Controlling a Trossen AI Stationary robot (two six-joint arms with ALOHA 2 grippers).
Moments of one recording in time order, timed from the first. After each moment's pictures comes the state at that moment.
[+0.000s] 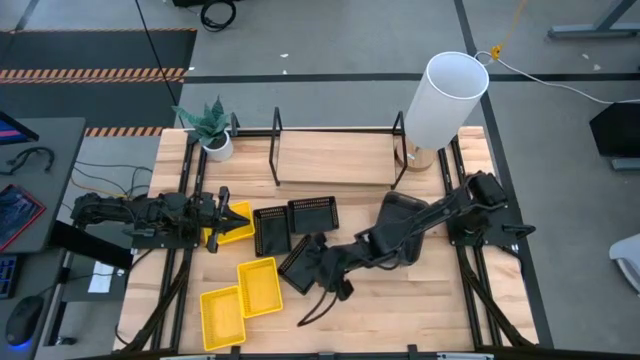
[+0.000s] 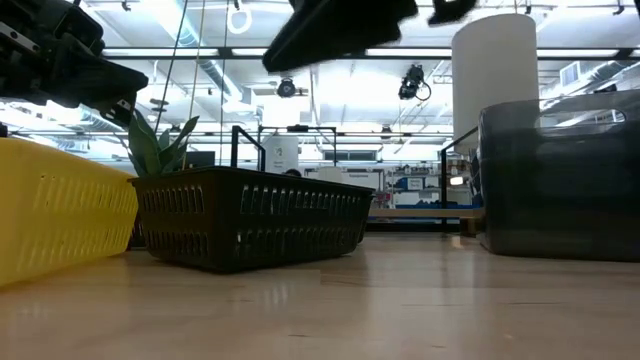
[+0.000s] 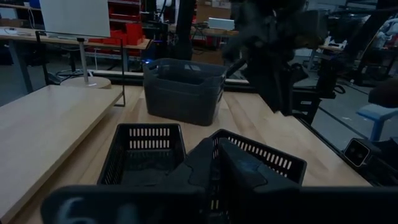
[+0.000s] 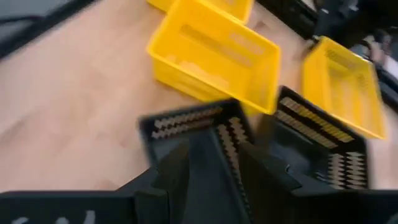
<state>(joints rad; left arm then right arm) -0.11 0.05 0.04 -0.03 -0.05 -0.09 0.36 1.88 1.38 -0.24 0.16 -0.37</state>
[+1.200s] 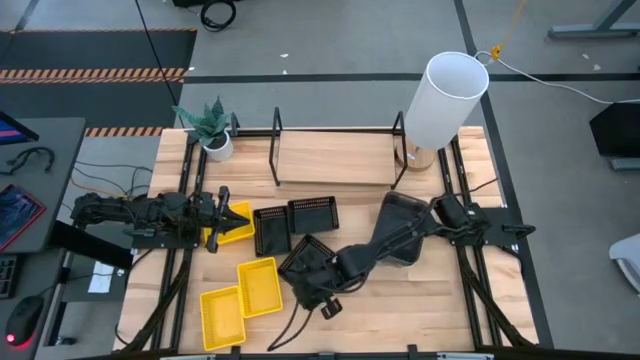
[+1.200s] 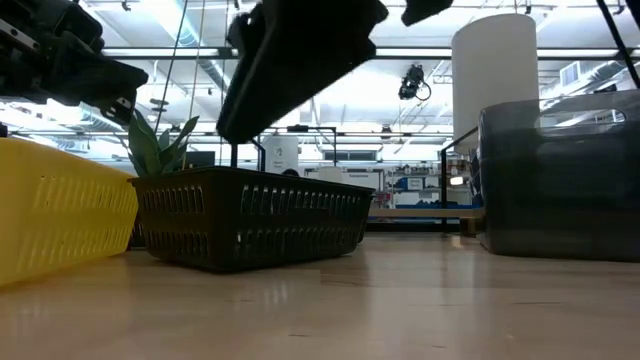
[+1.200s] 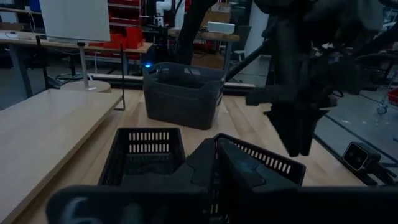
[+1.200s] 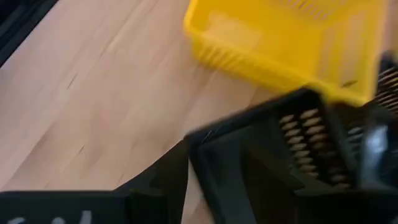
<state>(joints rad) -0.11 0.05 0.04 -0.01 -0.05 -0.09 0.39 2.22 1.85 -0.66 0.09 -0.17</state>
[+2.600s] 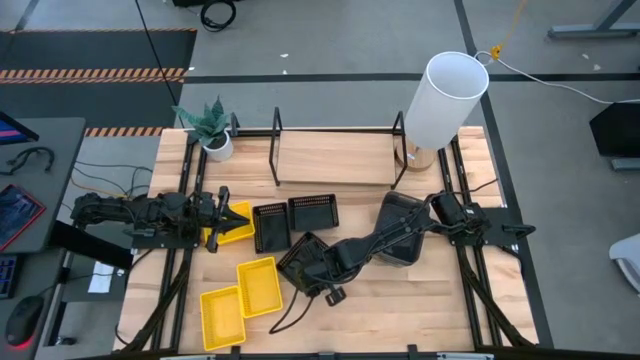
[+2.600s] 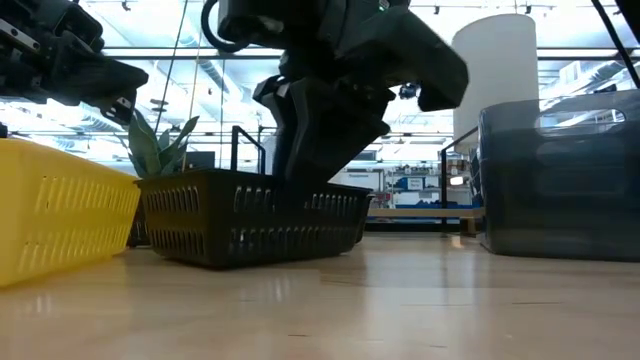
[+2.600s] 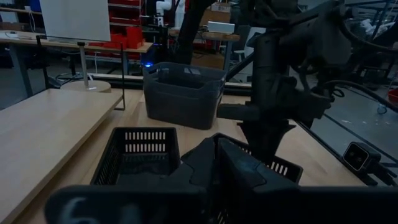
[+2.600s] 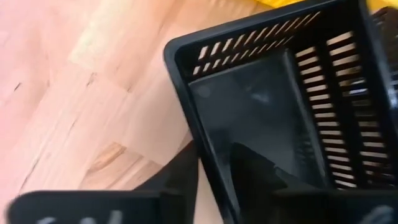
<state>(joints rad) -0.11 0.05 0.04 -0.01 -0.05 -0.09 0.35 2.22 1.77 -0.72 0.12 -0.19</state>
